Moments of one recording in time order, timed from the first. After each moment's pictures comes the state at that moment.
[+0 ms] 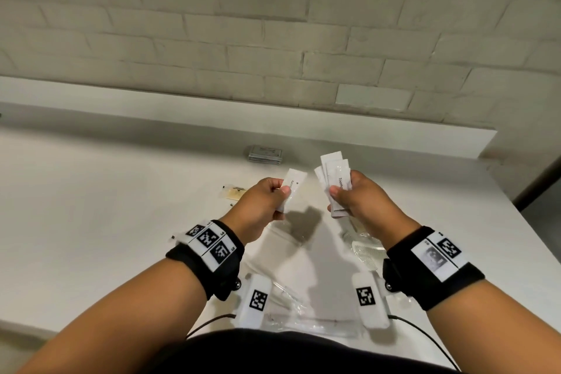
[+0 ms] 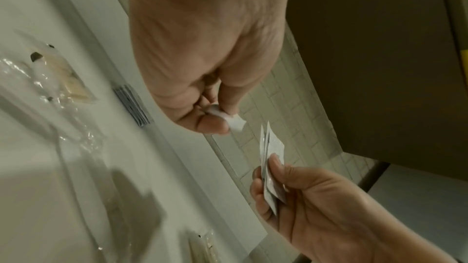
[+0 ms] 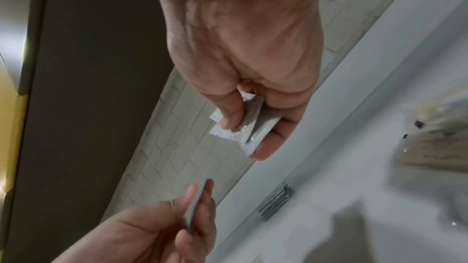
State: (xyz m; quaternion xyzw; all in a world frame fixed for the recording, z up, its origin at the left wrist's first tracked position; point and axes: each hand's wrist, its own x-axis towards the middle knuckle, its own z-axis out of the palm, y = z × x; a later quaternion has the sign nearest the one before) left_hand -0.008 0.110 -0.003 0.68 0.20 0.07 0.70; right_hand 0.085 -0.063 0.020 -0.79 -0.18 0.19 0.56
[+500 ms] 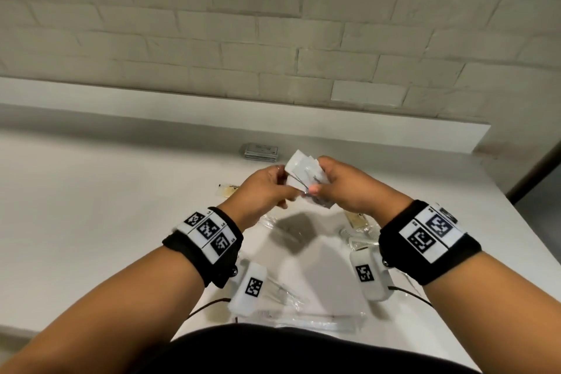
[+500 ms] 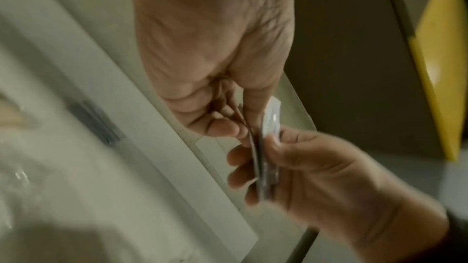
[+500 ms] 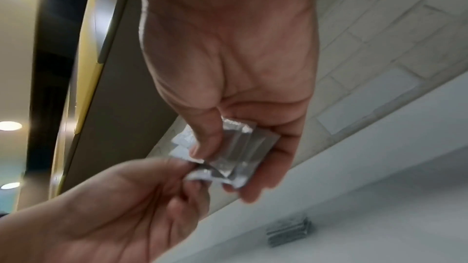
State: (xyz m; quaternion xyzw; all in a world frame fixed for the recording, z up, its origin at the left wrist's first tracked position) left_hand 0.000 0.111 0.012 0.73 0.11 0.07 0.68; right_hand 0.078 -0.046 0.058 -0.84 -0.35 0.21 0.36
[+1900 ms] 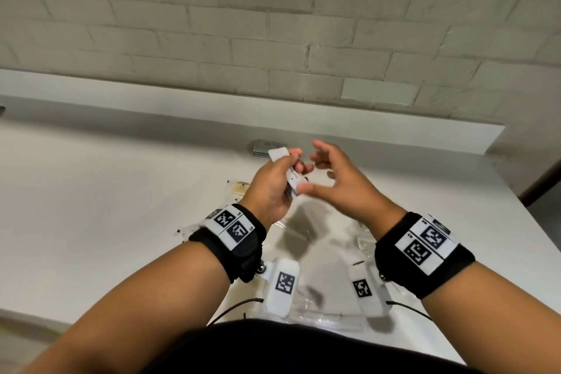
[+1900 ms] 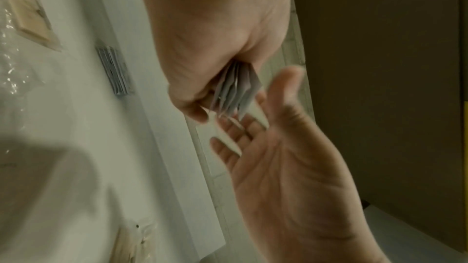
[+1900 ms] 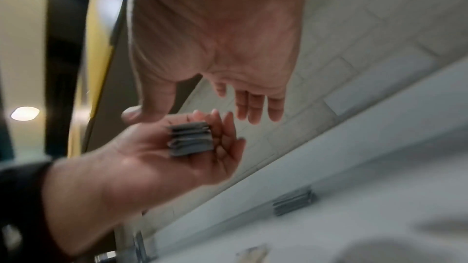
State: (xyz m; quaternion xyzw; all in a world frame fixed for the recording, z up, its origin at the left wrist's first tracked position) left_hand 0.007 0.091 0.033 0.43 0.21 0.15 0.87; right_hand 0.065 -0.034 0.041 -0.79 -0.36 0.13 0.48
